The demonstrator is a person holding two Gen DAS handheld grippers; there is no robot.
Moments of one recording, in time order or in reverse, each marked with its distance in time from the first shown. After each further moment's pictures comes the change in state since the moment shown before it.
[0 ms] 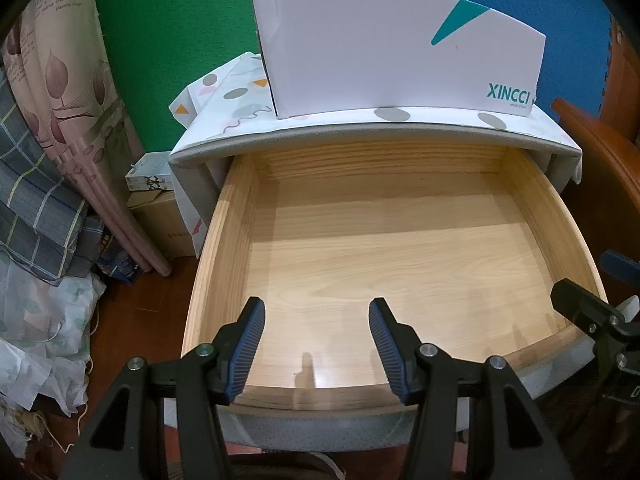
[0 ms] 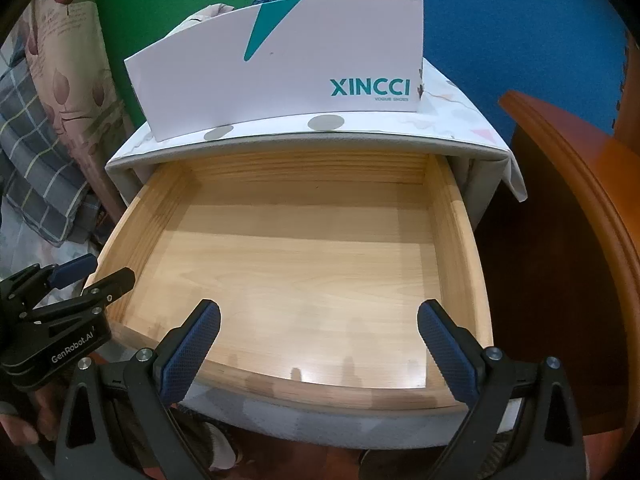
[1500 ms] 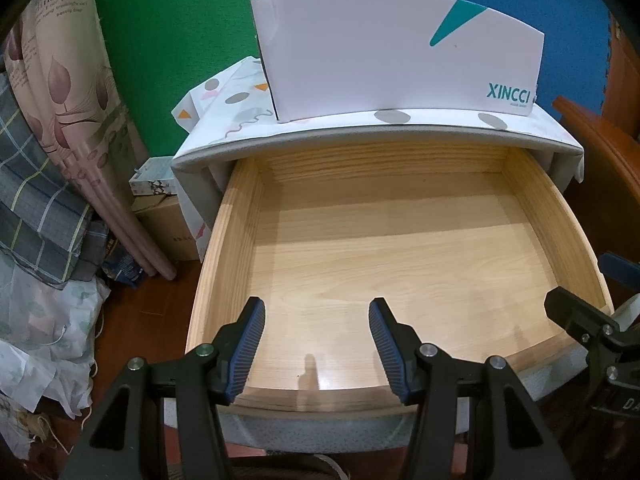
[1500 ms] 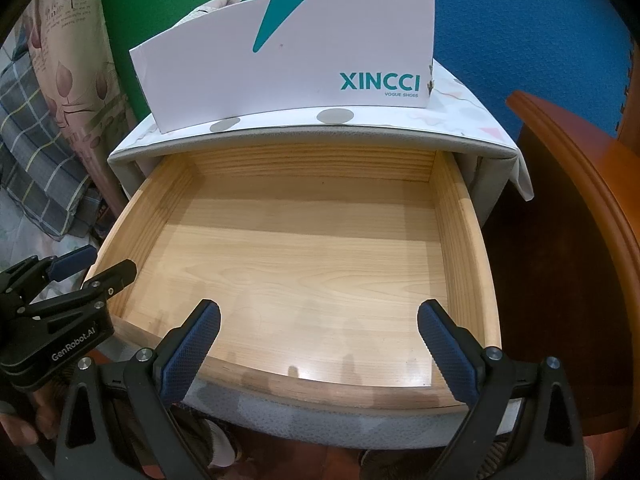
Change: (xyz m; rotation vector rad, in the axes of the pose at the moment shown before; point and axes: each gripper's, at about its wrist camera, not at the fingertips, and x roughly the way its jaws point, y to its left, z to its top) left arm -0.003 -0.002 -0.001 0.011 -0.015 0.014; right arm 0.002 0.002 -0.002 -0.019 0.010 0.006
